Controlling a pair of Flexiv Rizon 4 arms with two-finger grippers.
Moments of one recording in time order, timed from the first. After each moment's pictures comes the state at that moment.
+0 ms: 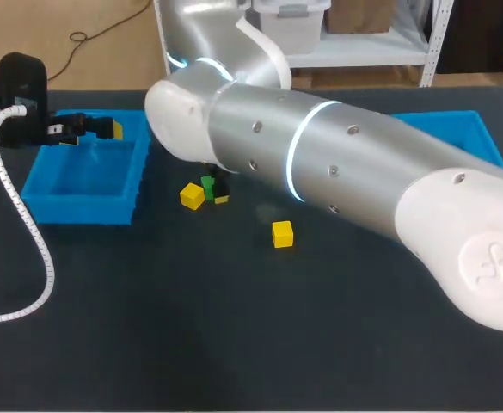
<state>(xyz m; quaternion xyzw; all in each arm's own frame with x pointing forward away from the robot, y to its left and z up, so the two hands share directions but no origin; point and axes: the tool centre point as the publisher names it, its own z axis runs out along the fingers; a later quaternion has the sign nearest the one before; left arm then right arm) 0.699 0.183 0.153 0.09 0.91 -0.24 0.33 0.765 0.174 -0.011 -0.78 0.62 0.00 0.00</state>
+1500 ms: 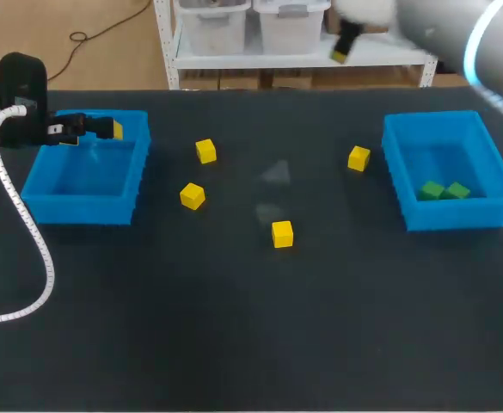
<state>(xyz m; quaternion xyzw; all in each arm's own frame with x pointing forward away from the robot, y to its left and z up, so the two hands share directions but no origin) 0.699 0.183 0.153 0.09 0.91 -0.24 0.33 0.918 -0.078 0.141 -0.47 0.87 0.01 0.14</state>
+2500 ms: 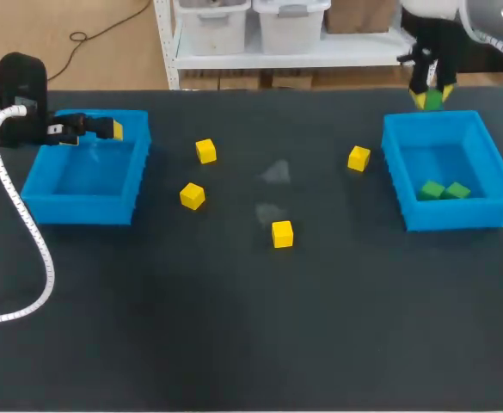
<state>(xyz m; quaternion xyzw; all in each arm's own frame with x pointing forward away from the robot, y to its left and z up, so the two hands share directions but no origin) 0.699 0.183 0.153 0.09 0.91 -0.24 0.33 0.811 -0.189 0.102 -0.16 0.99 -0.03 -0.04</state>
